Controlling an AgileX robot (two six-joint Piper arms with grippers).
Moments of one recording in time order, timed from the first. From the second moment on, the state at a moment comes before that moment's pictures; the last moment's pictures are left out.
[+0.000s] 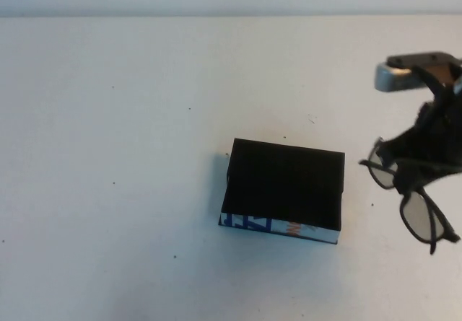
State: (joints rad) right arm 0.29 1.58 -1.32 0.22 1.20 -0.10; left arm -0.06 -0.02 0.02 -0.01 0.36 0.08
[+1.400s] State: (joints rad) right arm 0.21 1.21 -0.95 0.27 0.78 0.04; left arm -0.06 -0.02 0.02 -0.01 0.36 0.08
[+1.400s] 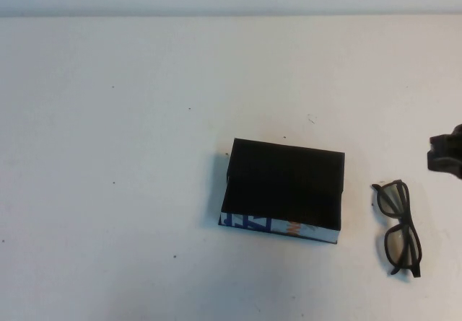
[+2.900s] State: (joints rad) right arm 0.18 0.26 -0.02 0.46 -0.16 -0.32; left arm -0.06 -0.02 0.02 -0.01 0.36 0.08
